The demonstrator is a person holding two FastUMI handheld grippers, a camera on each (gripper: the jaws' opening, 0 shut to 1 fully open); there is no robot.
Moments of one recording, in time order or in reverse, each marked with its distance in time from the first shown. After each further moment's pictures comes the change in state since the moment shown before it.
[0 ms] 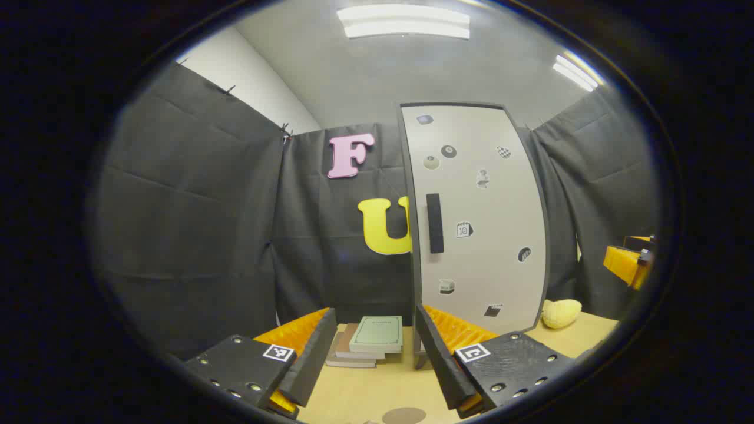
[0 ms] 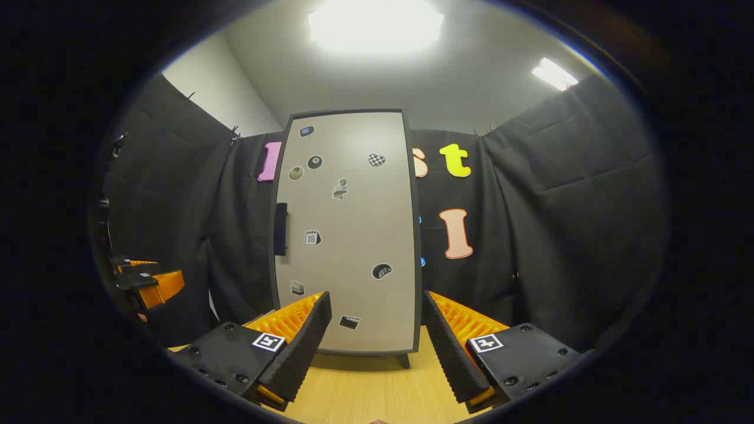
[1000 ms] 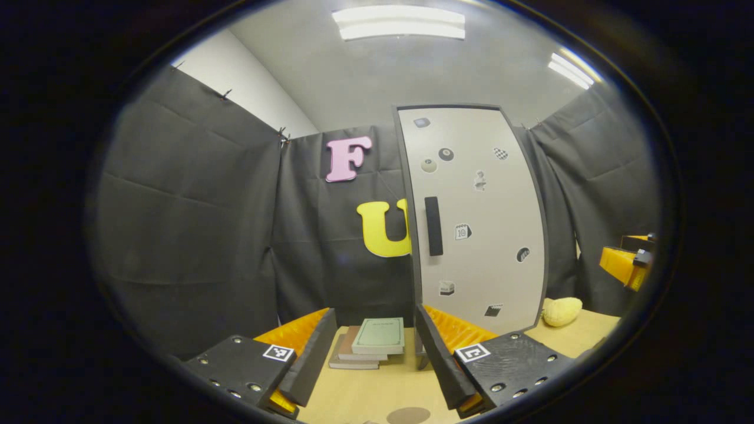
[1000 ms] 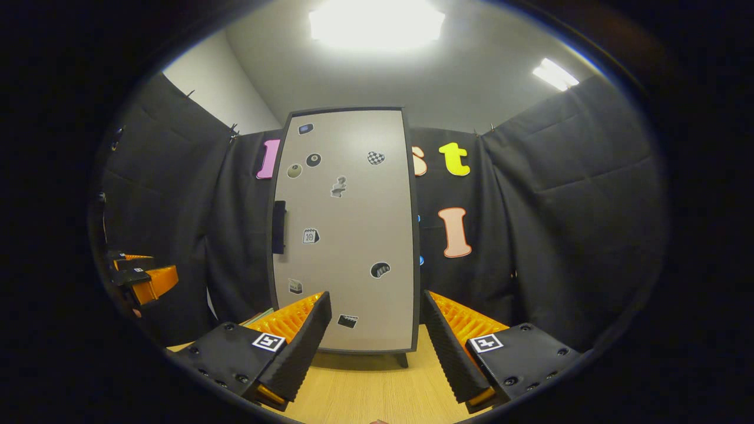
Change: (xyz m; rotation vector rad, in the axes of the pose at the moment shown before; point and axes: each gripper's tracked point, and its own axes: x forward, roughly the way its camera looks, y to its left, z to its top) left arm 0.010 0.001 0.001 0.019 -0.007 -0.004; right arm 0.003 0.002 0.001 -0.008 0.007 -0.003
